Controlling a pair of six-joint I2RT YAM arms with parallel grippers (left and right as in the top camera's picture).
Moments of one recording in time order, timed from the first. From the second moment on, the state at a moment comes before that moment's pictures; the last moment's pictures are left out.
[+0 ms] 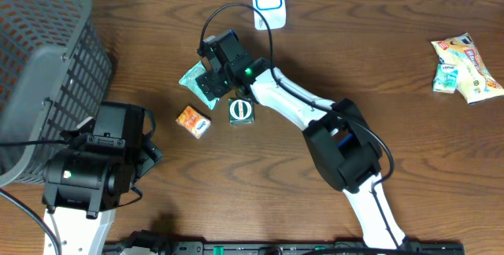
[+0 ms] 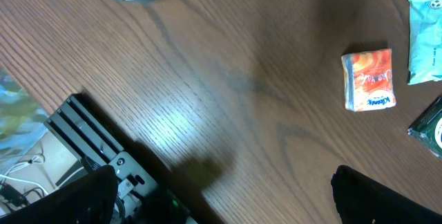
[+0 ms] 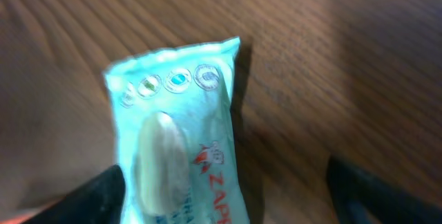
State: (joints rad) left arm -0.16 1.00 1.21 -1.54 -0.32 -0.91; right arm 0.70 2.34 1.79 -0.35 -0.12 0.08
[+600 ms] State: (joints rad) left arm -0.16 1.00 1.21 -1.54 -0.32 -0.91; right arm 0.69 2.30 1.80 -0.67 0.16 0.14
